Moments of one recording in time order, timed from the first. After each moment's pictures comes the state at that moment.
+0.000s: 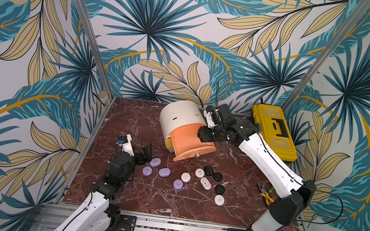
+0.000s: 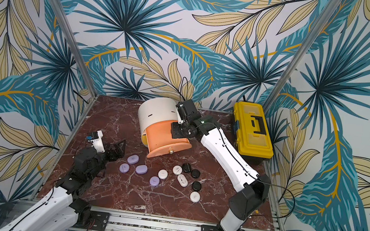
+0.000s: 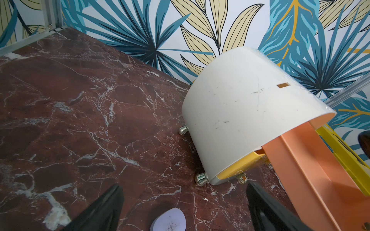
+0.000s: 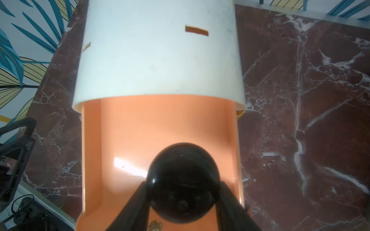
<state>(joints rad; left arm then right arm) -0.29 0.66 0.32 0.09 -0.12 -0.58 0.63 1.72 1.81 -1.01 0.06 0.31</state>
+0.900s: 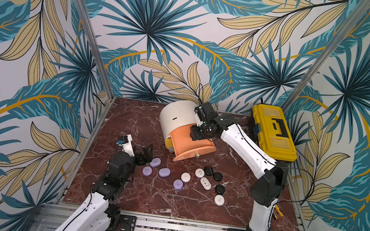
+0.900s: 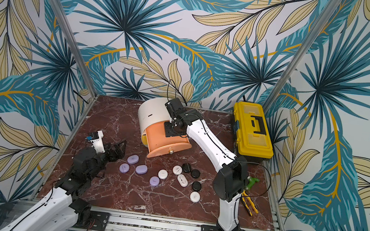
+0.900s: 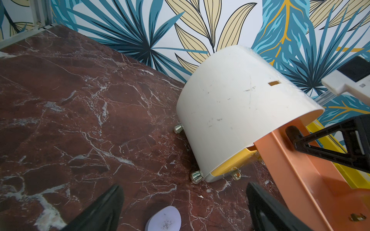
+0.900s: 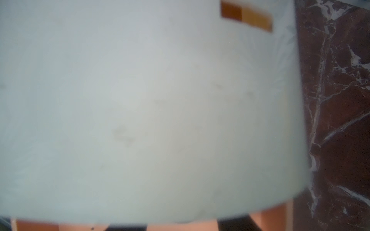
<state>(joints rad) -0.29 0.65 0.32 0.08 -0.08 -0.58 0.64 1.96 1.96 -1.05 0.08 0.28</state>
